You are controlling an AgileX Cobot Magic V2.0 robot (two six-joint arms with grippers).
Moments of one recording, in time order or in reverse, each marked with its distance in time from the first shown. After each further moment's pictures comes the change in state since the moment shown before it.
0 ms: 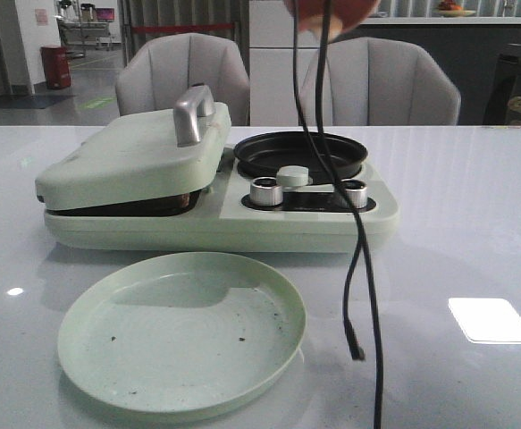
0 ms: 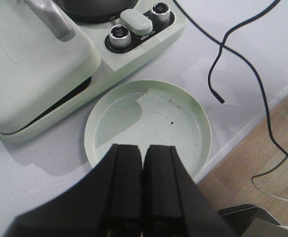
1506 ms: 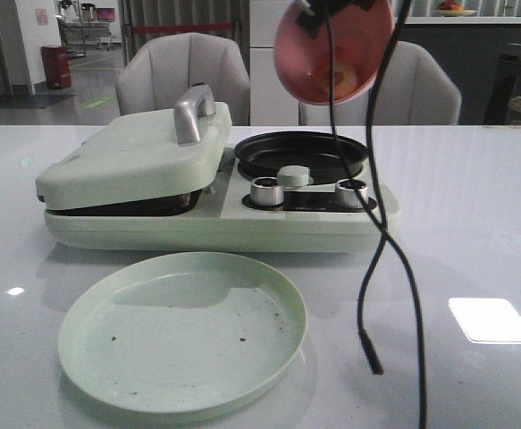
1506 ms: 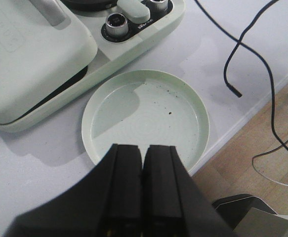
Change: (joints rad) left arm 0.000 0.000 -0.001 0.000 0.034 0.000; right arm -0.060 -0.161 0.214 0.380 -0.229 0.082
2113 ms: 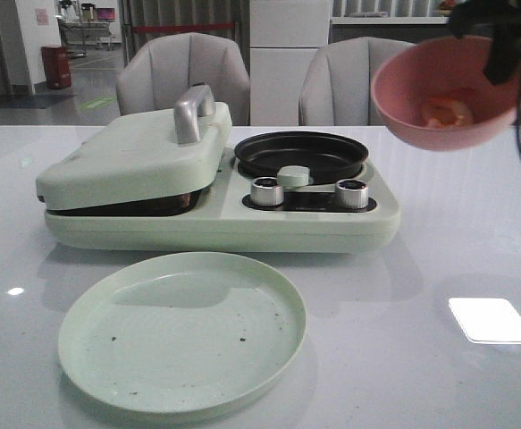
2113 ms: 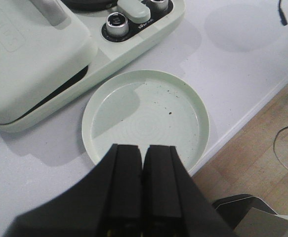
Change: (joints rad) left arm 0.000 0.000 0.000 0.000 0.000 0.000; right arm -0.385 -0.311 0.285 0.918 -0.176 -0.436
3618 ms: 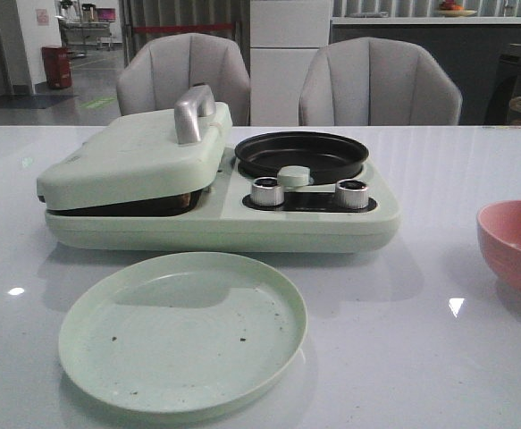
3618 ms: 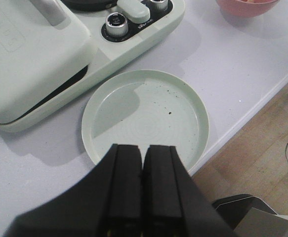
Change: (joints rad) left arm 0.000 0.000 0.000 0.000 0.000 0.000; right arm -0.443 -0.306 0.513 0.408 0.070 -0.113
